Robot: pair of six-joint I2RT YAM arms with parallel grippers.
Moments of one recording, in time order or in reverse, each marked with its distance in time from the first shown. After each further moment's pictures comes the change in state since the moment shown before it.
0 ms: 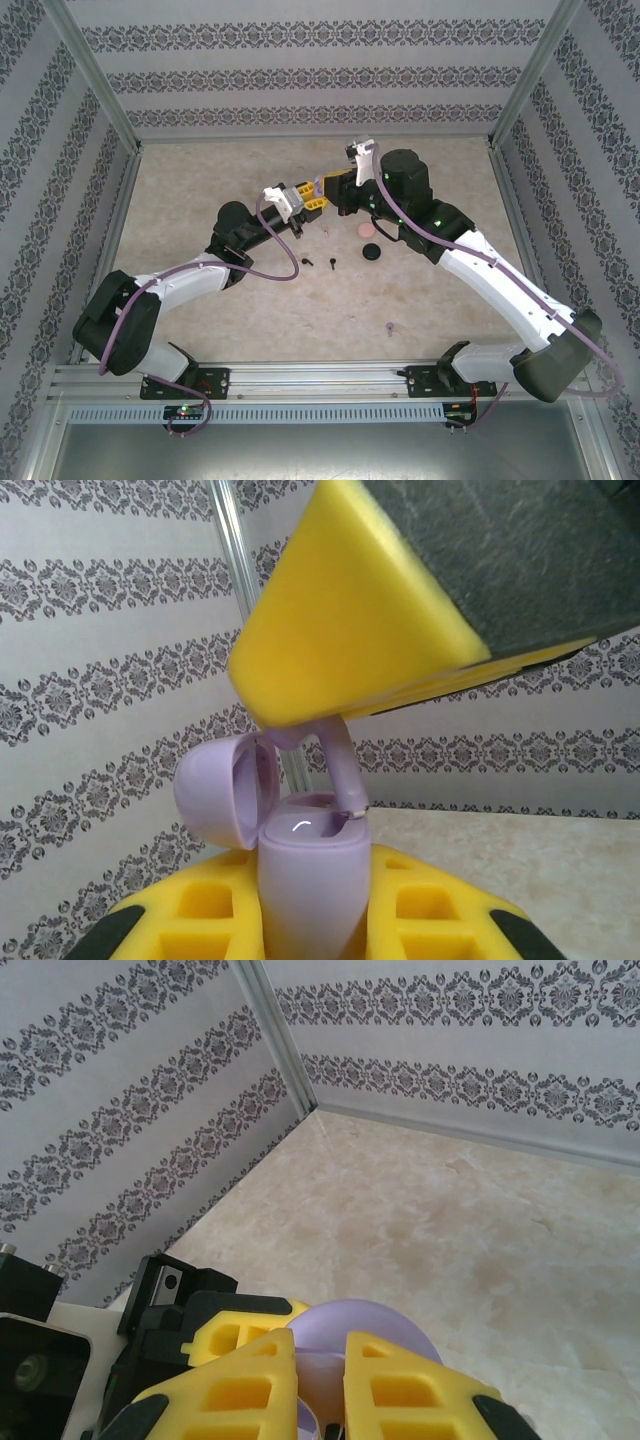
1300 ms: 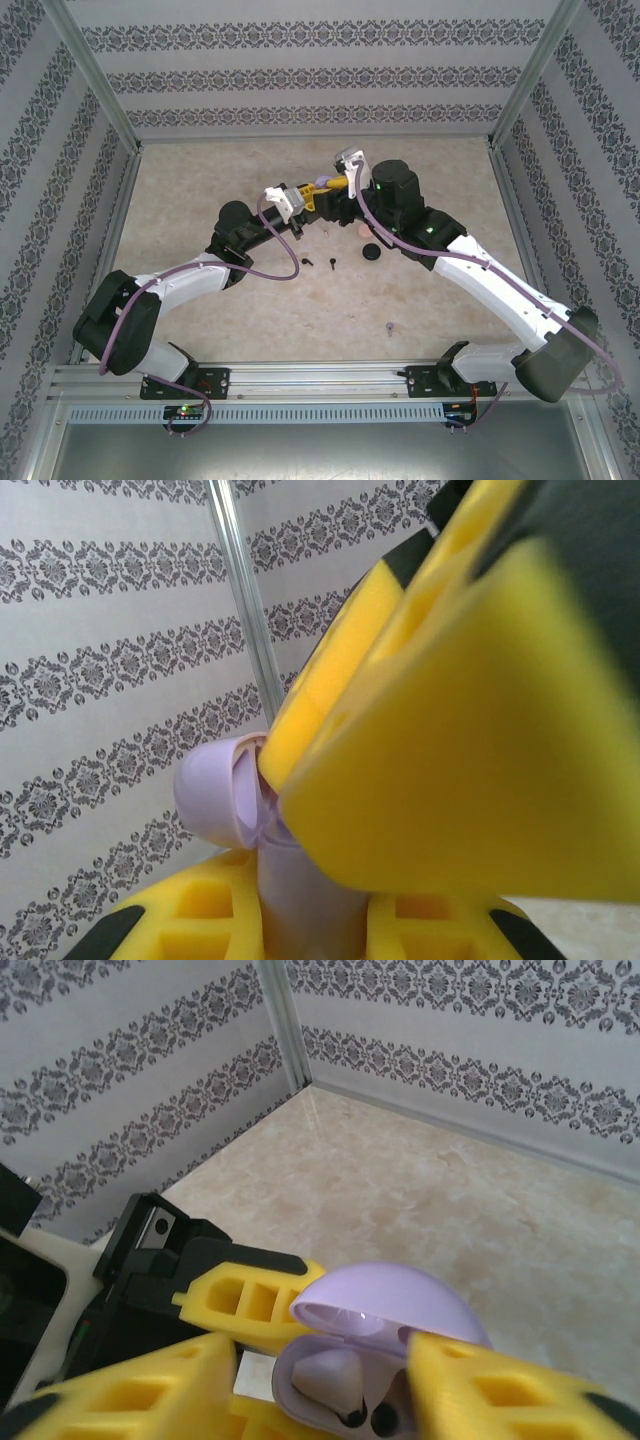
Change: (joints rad) left arm 0.000 0.001 0.001 -0.023 0.003 -0.008; right arm 0.030 -0.009 -0.066 0.026 0.029 -0.111
